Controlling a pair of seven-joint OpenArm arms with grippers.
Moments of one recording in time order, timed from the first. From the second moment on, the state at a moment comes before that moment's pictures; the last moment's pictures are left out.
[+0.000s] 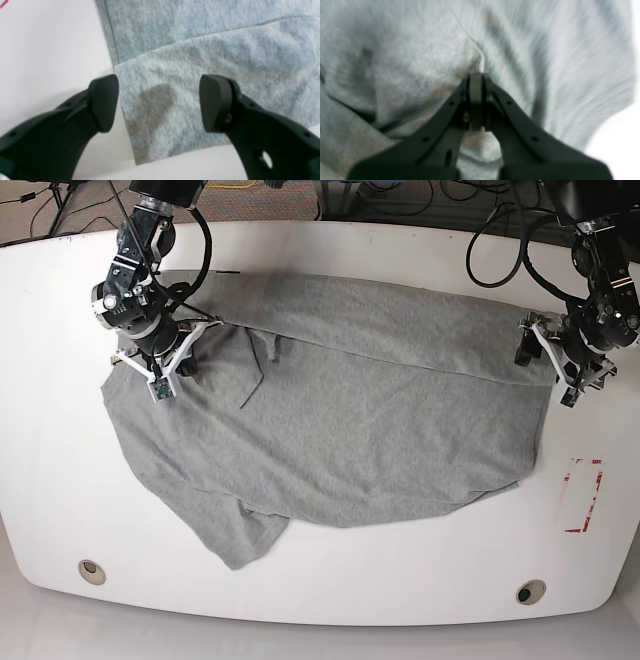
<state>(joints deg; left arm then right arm) 6.9 -21.4 -24.2 92.8 -20.2 -41.9 56.0 -8.1 1.7 24.5 100.6 4.6 40.1 -49.8</state>
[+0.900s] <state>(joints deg) 8.4 -21.4 -24.0 92.8 -20.3 -41.9 56.0 0.5 4.0 24.4 97.2 3.8 40.2 -49.9</state>
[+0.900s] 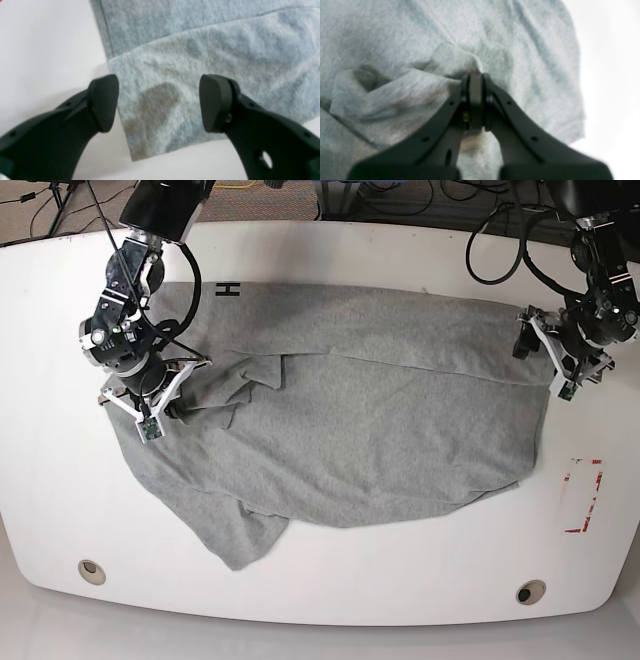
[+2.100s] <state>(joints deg) 9.7 -21.0 -31.6 92.8 -20.7 -41.9 56.0 -14.4 7.3 40.5 98.9 8.5 40.2 -49.8</state>
